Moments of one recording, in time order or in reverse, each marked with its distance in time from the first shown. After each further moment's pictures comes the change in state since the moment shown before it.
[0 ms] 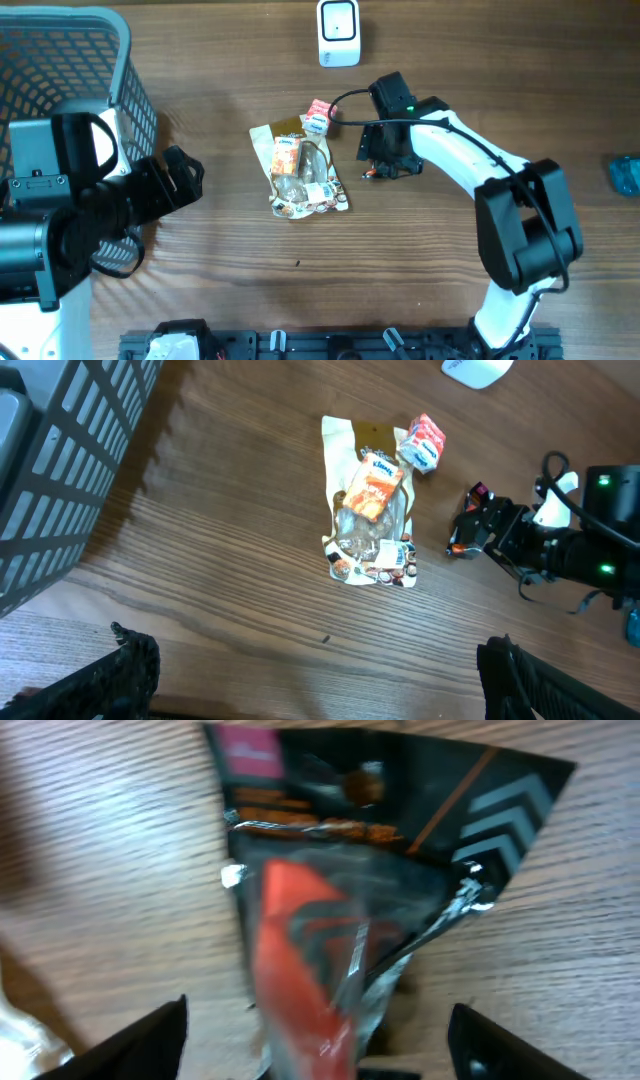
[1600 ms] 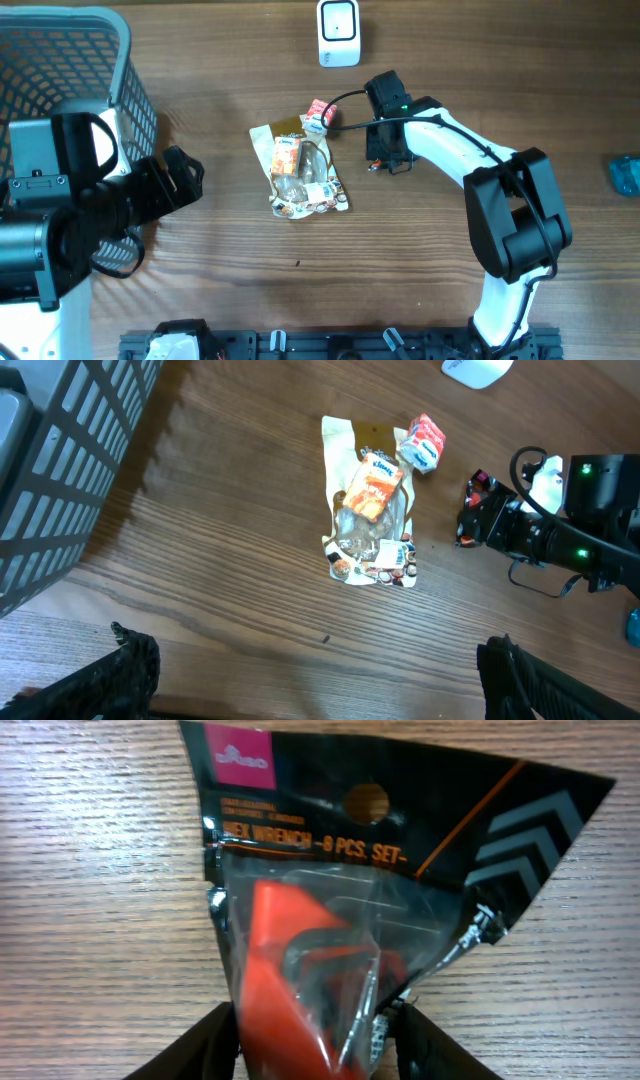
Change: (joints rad) left arm 0.000 0.000 0.000 0.000 0.000 0.000; right arm 0.000 0.070 0.024 0.080 0.087 -0.208
